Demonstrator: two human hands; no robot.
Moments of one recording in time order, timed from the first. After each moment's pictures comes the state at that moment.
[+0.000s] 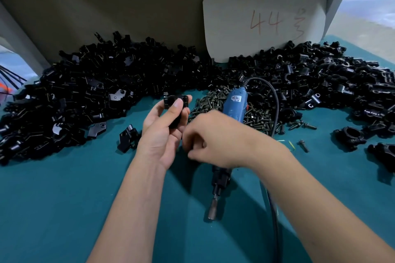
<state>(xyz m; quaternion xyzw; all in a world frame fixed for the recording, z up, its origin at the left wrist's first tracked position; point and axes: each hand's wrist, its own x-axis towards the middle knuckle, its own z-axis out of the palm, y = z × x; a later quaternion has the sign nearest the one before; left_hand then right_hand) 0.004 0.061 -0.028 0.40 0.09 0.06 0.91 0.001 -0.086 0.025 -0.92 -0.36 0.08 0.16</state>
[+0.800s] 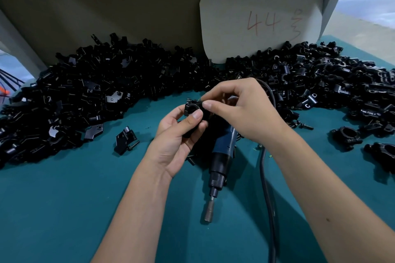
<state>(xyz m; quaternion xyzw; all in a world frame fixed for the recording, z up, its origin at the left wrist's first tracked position) 0.000 0.046 -0.032 0.44 0.02 -0.05 0.90 0.038 -0.127 0.009 -0.81 -0.23 -0.08 0.53</state>
